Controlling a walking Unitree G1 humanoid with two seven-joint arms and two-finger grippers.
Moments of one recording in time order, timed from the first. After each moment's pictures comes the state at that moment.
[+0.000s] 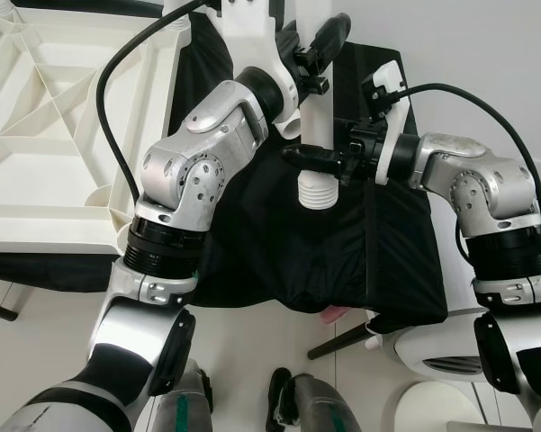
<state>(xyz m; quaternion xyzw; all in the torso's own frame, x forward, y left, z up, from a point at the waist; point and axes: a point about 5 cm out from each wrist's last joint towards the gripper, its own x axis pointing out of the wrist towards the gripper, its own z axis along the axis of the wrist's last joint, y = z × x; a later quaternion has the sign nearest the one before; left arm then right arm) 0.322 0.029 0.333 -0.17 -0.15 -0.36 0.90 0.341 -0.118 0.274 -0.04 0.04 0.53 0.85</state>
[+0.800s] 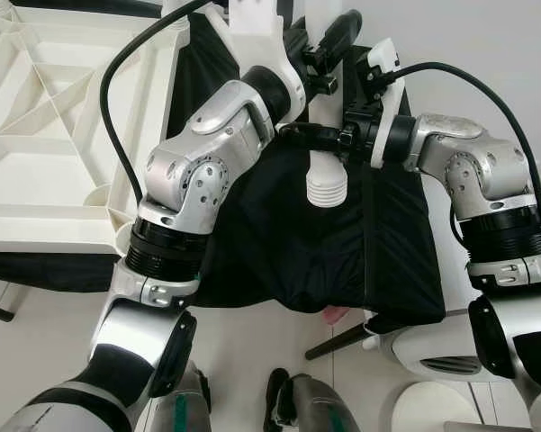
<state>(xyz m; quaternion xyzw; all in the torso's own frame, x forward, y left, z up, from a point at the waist) 0.318 0.024 0.335 -0.17 -0.15 -0.38 0.90 0.347 -0.113 0.285 -0.06 0.02 0.54 0.84</state>
